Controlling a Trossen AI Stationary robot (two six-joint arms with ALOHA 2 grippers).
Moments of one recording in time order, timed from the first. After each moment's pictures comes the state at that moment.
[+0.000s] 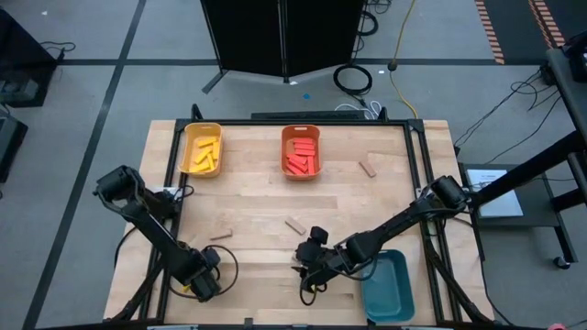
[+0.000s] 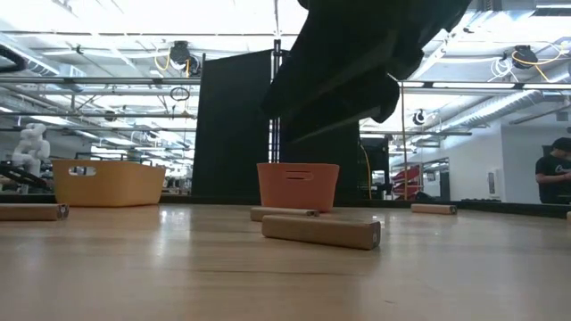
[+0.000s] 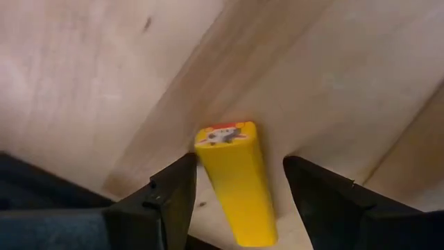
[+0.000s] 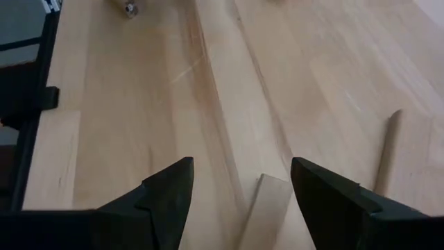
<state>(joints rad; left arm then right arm) -0.89 1.68 0.87 -0.78 0.31 -1.54 0.49 1.94 1.26 -0.14 0.41 0.64</state>
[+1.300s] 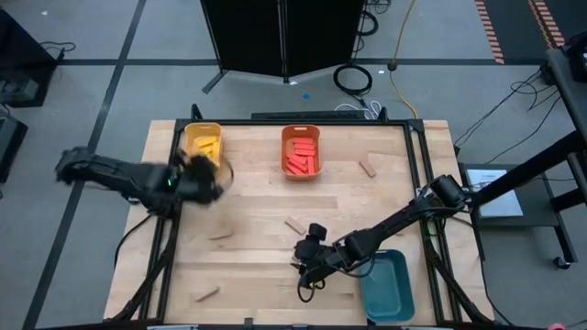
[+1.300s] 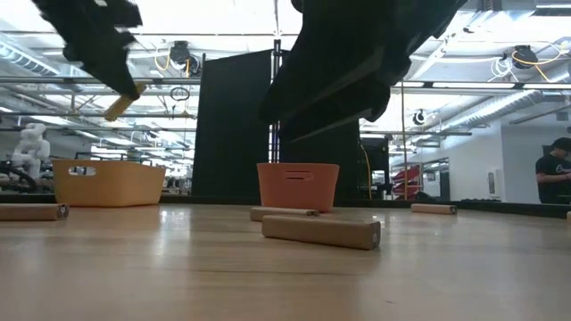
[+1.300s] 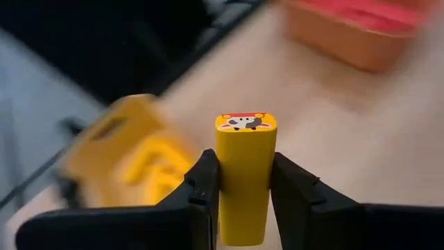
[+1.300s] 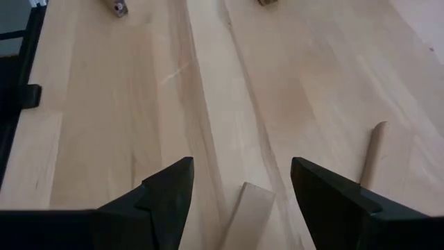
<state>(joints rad) -0.21 0.93 0.82 -1.15 -0.81 -0.81 0.48 1.94 1.26 -0.14 0.42 0.59</state>
